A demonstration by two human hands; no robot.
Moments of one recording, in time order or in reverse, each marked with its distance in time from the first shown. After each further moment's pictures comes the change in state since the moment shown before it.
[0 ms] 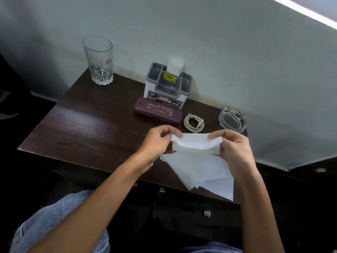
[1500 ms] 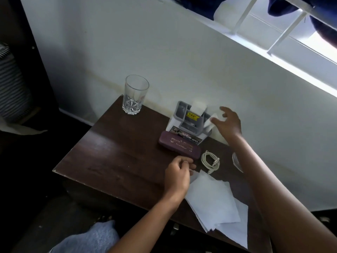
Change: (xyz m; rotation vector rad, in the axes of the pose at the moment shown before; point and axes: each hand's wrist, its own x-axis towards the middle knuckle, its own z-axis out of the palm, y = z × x) left_hand 0.005 0.003 -0.002 -0.133 0.276 0.005; right_hand 0.133 -0.086 0.082 -0.707 0.138 -0.364
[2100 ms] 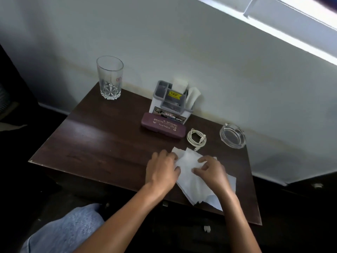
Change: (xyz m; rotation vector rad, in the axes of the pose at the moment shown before) left_hand -0.009 -0.034 -0.001 1.207 -0.142 0.374; right_hand -0.166 0.090 0.004 -0.026 -0.308 0.240
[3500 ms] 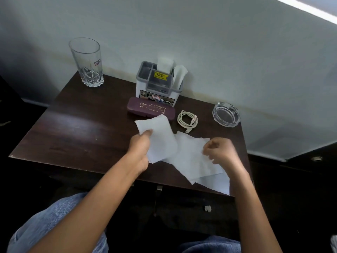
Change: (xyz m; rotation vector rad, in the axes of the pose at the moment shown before) left_hand 0.020 -0.005 -0.014 -1.379 -0.014 -0.722; right_hand 0.007 0.021 -0.035 0.169 0.003 0.129
